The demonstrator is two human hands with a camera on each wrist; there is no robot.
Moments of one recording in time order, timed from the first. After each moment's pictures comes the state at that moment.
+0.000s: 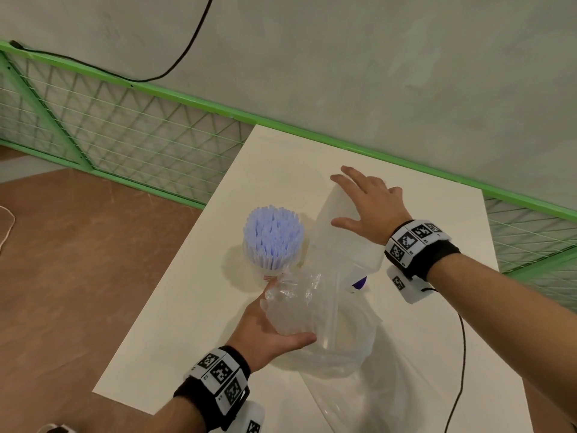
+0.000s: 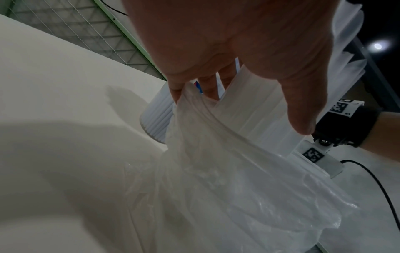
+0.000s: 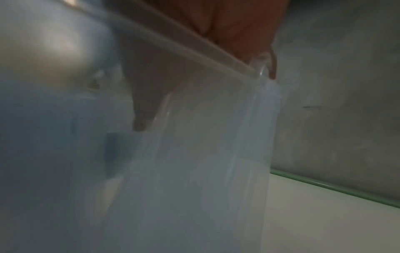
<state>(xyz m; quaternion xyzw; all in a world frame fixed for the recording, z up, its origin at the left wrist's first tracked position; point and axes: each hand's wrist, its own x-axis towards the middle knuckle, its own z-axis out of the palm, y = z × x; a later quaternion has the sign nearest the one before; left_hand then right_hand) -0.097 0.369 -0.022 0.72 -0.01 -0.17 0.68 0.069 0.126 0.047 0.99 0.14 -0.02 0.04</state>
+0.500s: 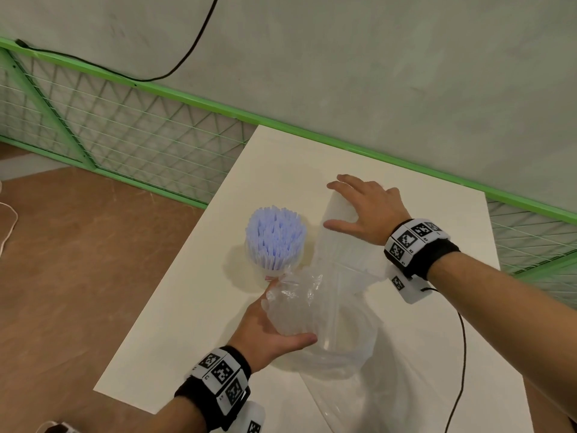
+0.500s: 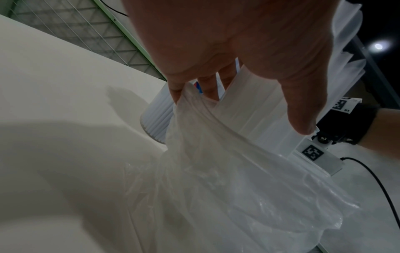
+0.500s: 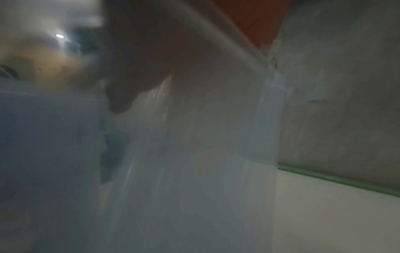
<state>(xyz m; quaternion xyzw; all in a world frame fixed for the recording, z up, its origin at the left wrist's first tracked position) -0.097 0.369 -0.022 0.71 -0.01 -0.18 0.68 0.072 0.130 0.048 0.99 0.16 -0.04 0.03</state>
